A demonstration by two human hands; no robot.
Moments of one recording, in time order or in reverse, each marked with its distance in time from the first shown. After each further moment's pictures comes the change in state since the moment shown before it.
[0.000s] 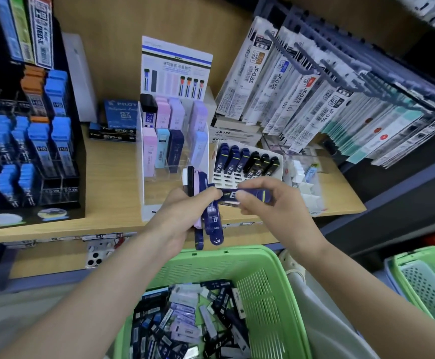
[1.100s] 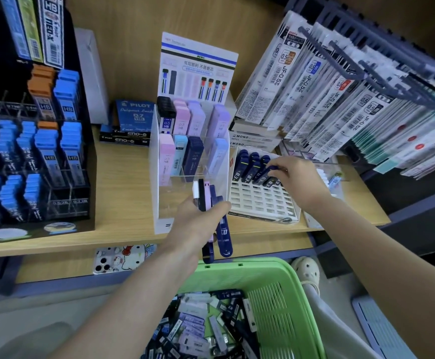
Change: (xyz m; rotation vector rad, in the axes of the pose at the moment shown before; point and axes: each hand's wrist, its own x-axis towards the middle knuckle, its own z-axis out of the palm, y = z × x) left_hand 0.026 -0.009 -0.006 0.004 0.099 -0.036; right_hand 0.130 0.059 -0.029 -0.858 0.004 -0.225
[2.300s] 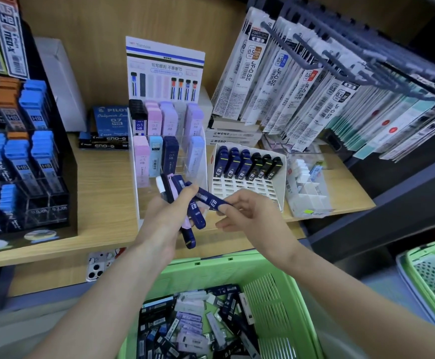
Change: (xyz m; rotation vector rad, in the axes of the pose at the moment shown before) left_hand 0.002 0.004 -0.001 -0.141 0.069 0.027; right_hand -0.093 -0.079 0.005 0.890 -0.171 0.277
